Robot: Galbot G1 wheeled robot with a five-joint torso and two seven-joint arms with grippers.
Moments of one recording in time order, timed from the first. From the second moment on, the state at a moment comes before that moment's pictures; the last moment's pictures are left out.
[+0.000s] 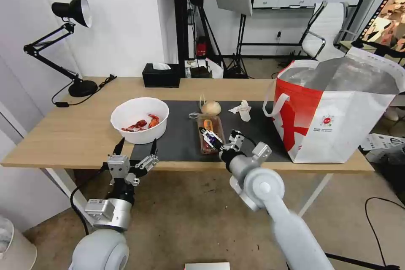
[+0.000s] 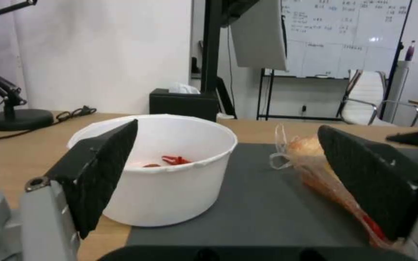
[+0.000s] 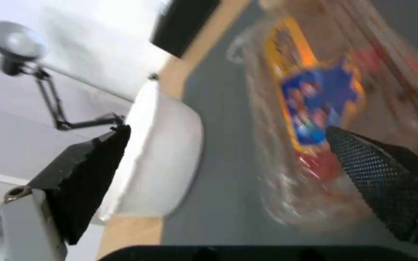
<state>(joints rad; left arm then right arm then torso) 1.54 -1.24 -0.44 -2.24 -0.26 -0.01 -0.20 -0.98 1.34 0.13 1.97 1.37 -0.30 0.55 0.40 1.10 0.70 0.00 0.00</state>
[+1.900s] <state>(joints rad) 0.85 -1.10 -0.07 -1.79 -1.44 0.35 -0.26 -0.52 1.09 -0.13 1.51 0.62 -0.50 -0.12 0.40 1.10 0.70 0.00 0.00</state>
